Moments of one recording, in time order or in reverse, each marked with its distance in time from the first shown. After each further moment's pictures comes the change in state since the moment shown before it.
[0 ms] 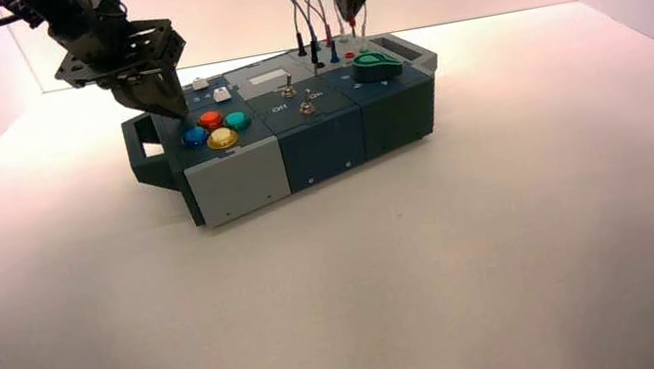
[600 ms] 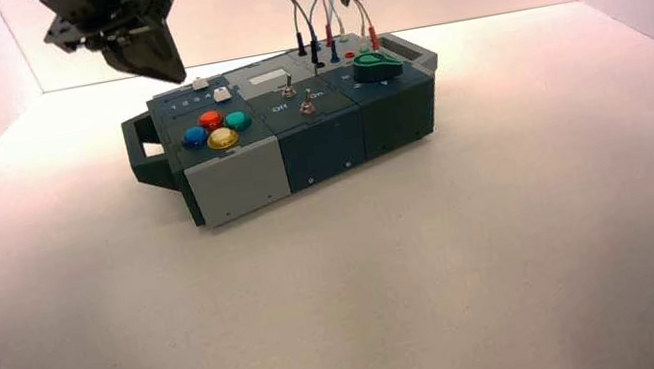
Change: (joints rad) left arm 0.000 -0.127 -0.020 0.003 0.091 0.008; right arm 0.003 -0.072 0.011 0.040 0.135 -0.021
